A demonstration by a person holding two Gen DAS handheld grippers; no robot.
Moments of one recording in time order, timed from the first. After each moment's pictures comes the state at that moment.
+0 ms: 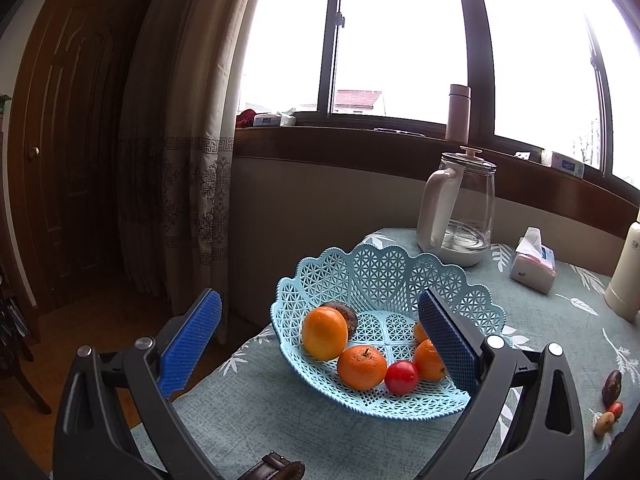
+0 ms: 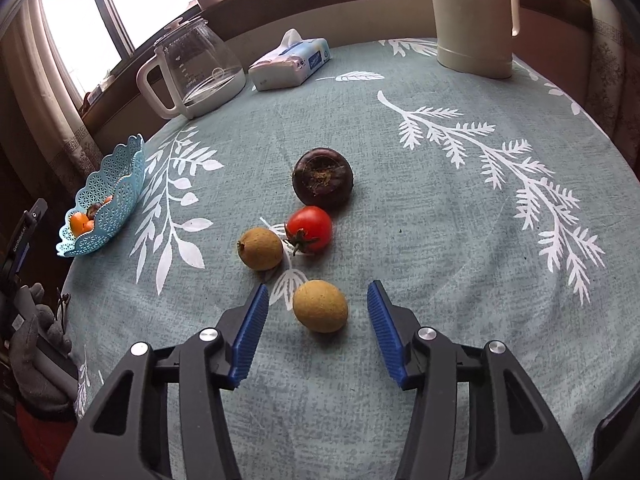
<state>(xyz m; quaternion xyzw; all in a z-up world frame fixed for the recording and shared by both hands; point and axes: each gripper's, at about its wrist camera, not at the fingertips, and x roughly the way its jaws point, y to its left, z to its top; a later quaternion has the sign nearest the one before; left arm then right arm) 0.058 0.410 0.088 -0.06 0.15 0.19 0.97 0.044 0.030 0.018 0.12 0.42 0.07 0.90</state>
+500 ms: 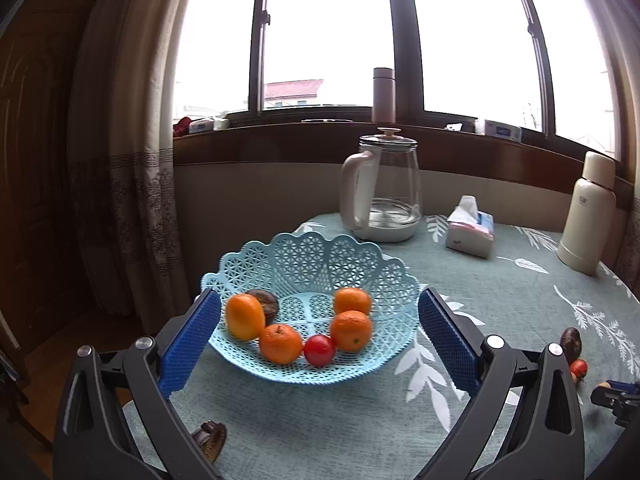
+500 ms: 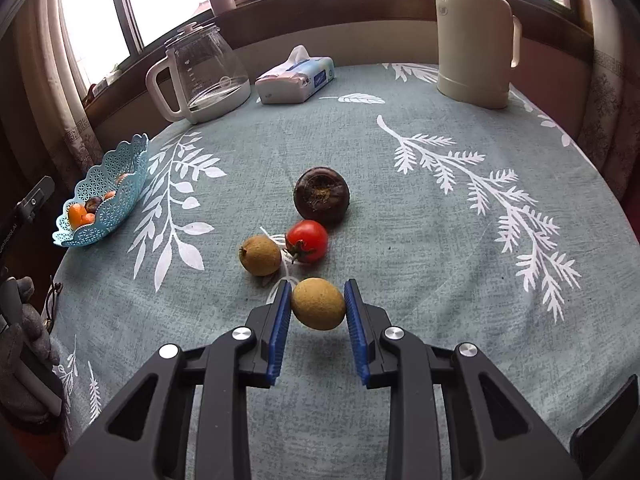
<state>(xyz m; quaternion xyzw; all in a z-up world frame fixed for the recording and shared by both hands) 0.049 0.340 0.100 0.00 0.18 0.07 0.98 0.032 0.029 0.032 0.08 0.39 0.06 0.91</state>
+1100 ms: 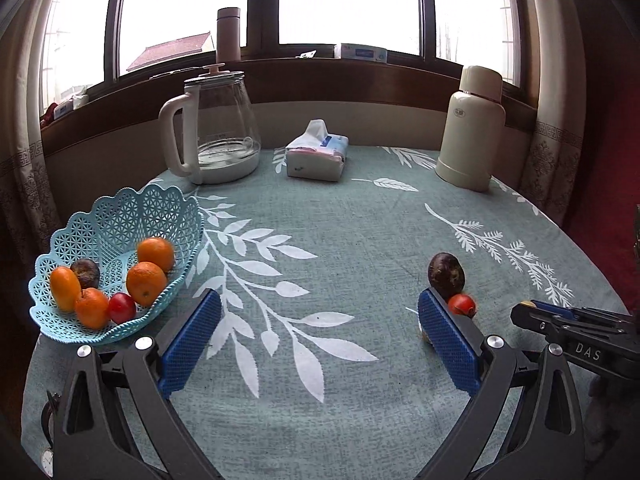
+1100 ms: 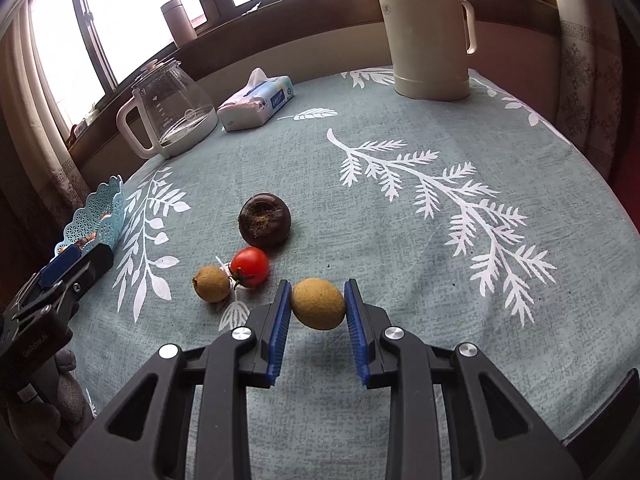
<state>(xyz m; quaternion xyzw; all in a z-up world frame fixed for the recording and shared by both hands) 0.075 0.227 0.064 0.04 0.29 -0.12 0.95 0.037 -0.013 0.028 0.14 0.38 0.03 0.92</state>
